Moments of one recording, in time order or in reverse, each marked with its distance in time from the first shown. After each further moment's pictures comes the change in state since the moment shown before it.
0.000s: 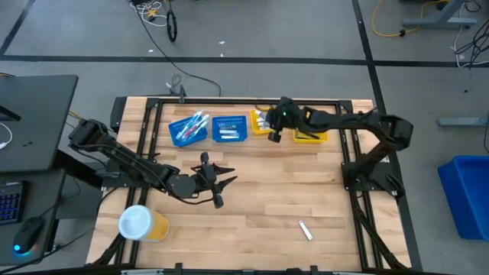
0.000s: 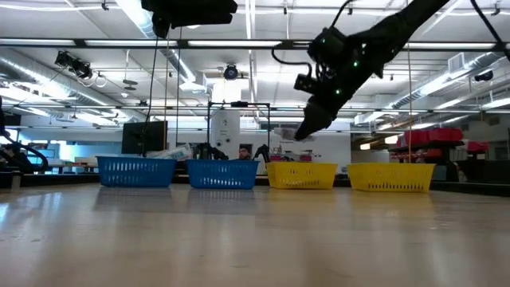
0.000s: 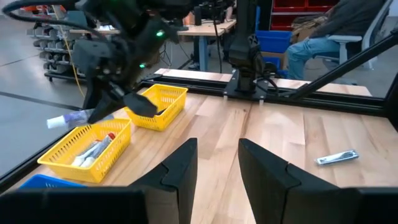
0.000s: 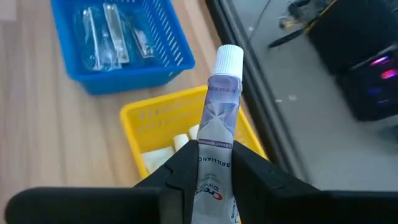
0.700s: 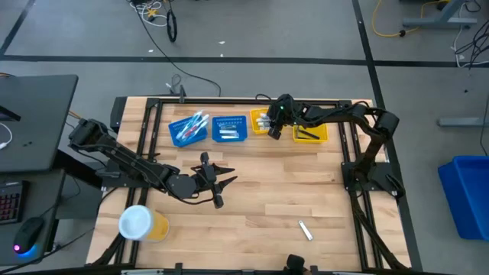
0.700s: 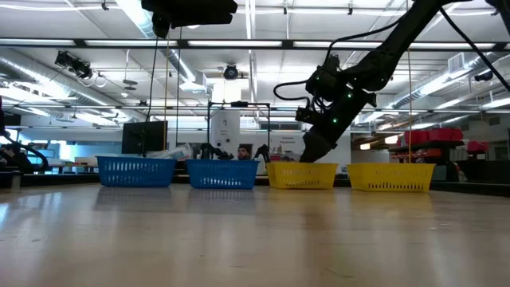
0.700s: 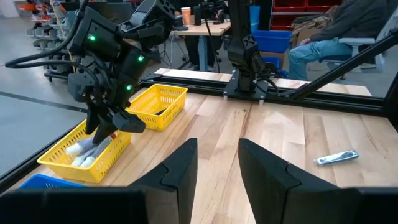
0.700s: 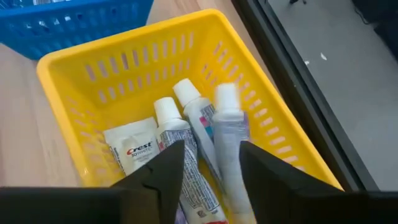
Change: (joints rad) left arm 0.000 0.000 0.000 0.000 0.001 0.000; right arm -0.157 0.179 0.000 0.072 -0.166 0.081
